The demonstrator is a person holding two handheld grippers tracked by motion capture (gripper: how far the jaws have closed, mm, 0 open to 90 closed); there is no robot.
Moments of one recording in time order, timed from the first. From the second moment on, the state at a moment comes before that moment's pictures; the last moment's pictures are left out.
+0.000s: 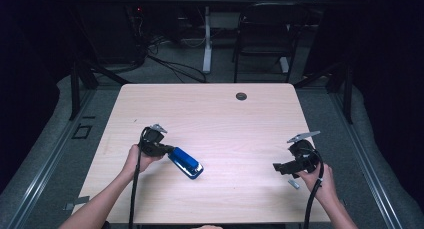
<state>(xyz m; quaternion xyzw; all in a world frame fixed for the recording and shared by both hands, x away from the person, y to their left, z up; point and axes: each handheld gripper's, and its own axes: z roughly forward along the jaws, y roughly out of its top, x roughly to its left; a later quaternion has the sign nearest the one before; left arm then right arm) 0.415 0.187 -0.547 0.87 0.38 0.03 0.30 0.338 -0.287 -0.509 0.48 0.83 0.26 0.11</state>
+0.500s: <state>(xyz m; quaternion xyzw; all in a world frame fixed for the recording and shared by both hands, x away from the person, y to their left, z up) 0.407 0.174 -0.547 0.88 0.37 0.02 0.30 0.334 -0.263 -0.508 0.47 0.83 0.27 0.11</state>
